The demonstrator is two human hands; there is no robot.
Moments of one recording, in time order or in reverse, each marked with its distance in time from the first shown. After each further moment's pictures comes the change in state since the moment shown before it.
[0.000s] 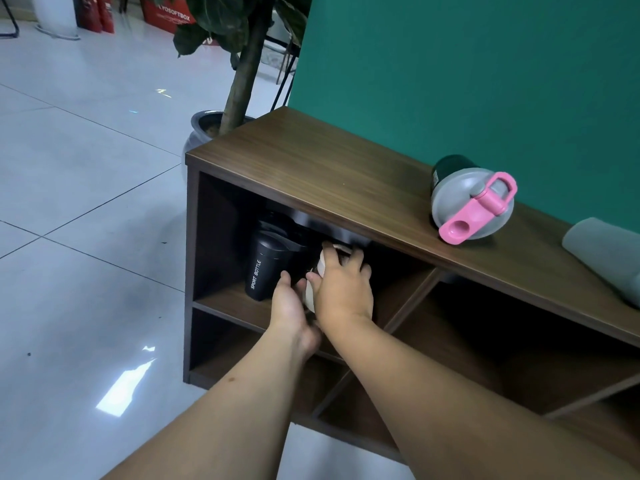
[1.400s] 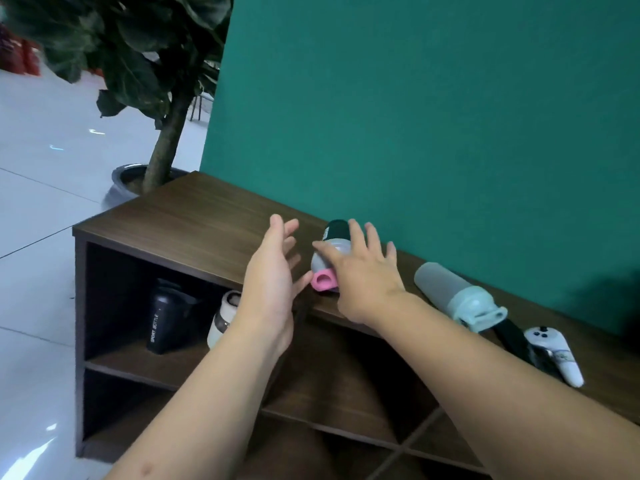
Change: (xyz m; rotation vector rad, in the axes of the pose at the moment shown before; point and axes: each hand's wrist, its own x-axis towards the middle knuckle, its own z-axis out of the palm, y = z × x) left_hand -0.196 -0.018 0.143 0.300 -0.389 0.482; right_hand -0.034 0.110 -0.242 -0.466 0.021 -0.149
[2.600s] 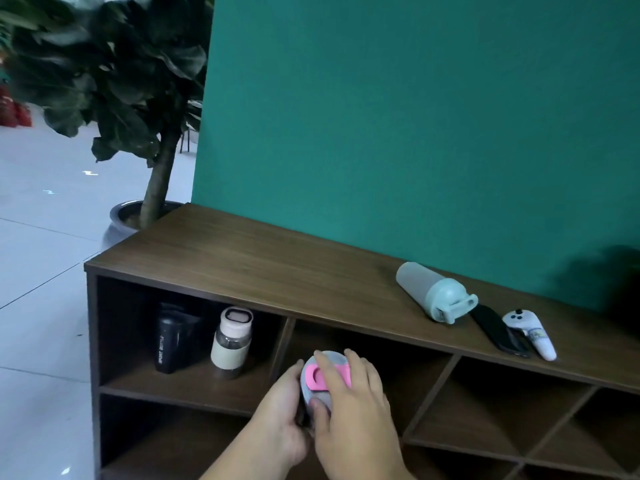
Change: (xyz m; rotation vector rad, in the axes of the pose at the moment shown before) left_hand -0.050 -0.107 -0.043 0.003 0.040 -0.727; right_hand -0.160 -0.035 0.075 0.549 -0.048 0.139
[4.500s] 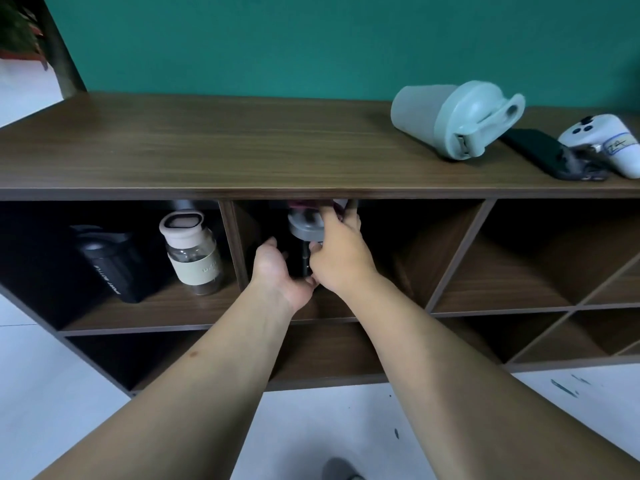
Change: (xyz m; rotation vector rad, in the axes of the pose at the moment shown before) left_hand 0.157 -0.005 0.036 -0.191 0.122 0.175; right_hand 0.150 0.097 0.089 0.348 0.088 0.161
